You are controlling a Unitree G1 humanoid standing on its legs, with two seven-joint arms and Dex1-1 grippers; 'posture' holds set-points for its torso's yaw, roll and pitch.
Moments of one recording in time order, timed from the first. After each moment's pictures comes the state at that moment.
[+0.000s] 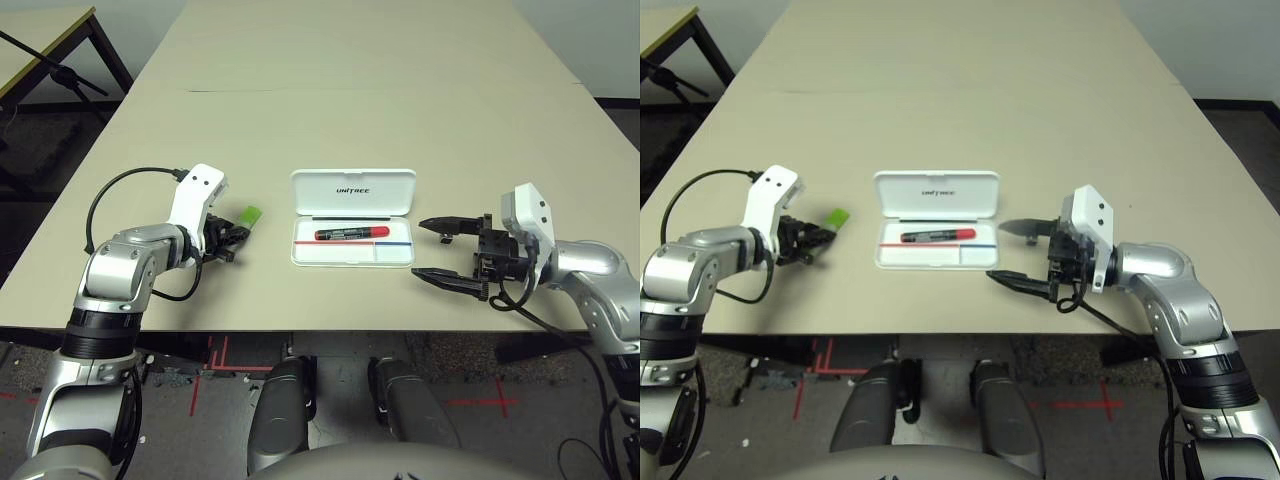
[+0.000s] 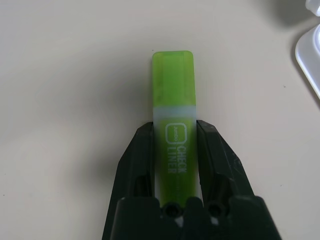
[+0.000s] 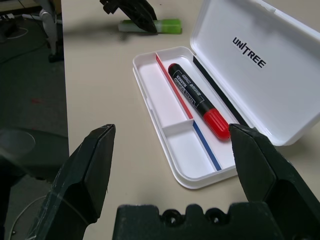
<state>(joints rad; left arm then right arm) -0.43 0.66 0.02 -0.07 -0.28 1.09 -0.61 -0.18 -0.68 -0.01 -0.14 0.45 0.26 1.16</state>
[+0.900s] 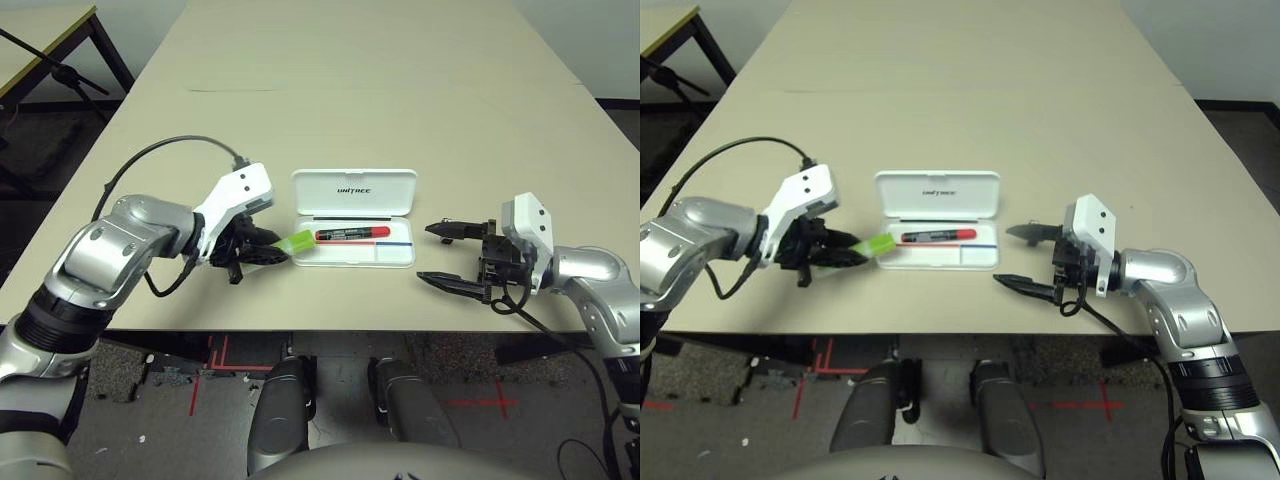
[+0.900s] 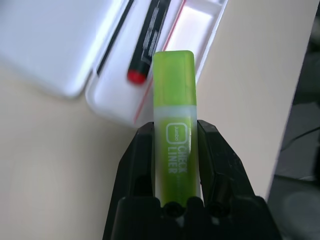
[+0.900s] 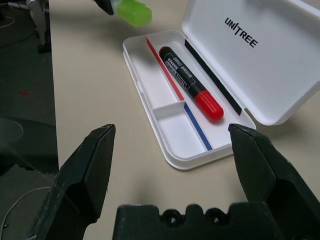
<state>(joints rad) -0.61 0.90 -0.36 -0.28 -0.31 0.83 -1.08 -0.17 -0.68 -0.01 -0.08 0.41 0.20 1.17</state>
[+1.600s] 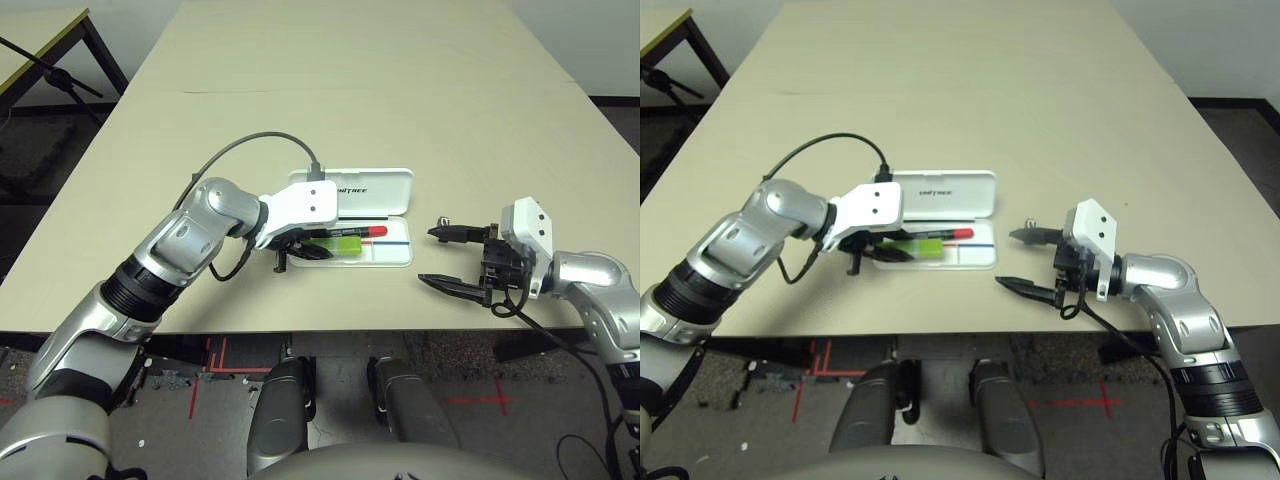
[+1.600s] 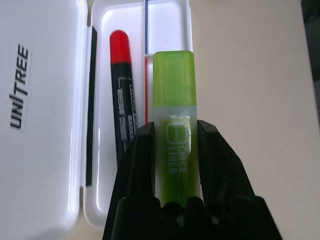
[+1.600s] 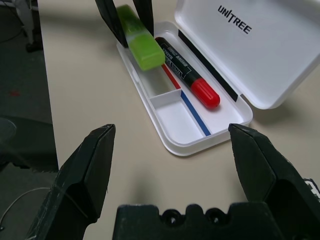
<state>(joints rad) -0.73 0.68 -0.53 -0.08 -0.07 0.53 -1.17 -0.14 -0.69 -0.01 -0.10 0.41 0.20 1.13</state>
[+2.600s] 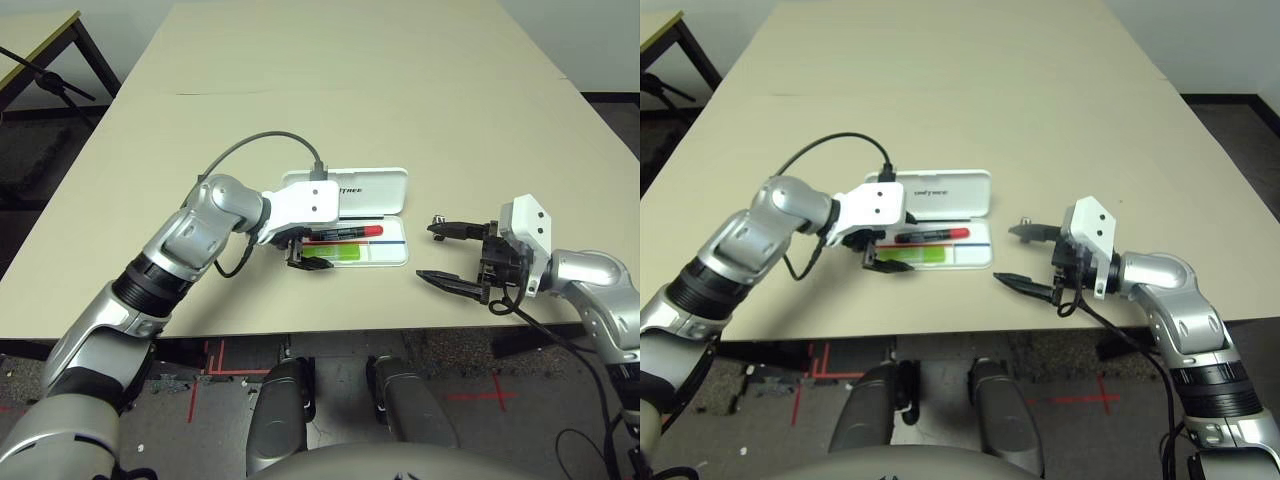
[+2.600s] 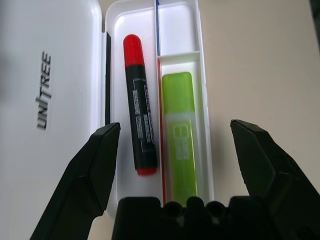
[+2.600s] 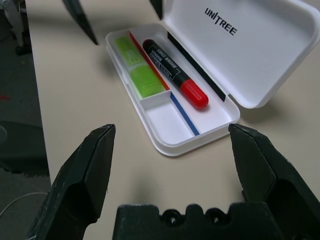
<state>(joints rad) -0.66 0.74 -0.41 -0.13 -0.08 0.49 -1.24 -0.18 -0.68 -0.01 -0.08 0.40 0.21 1.11</state>
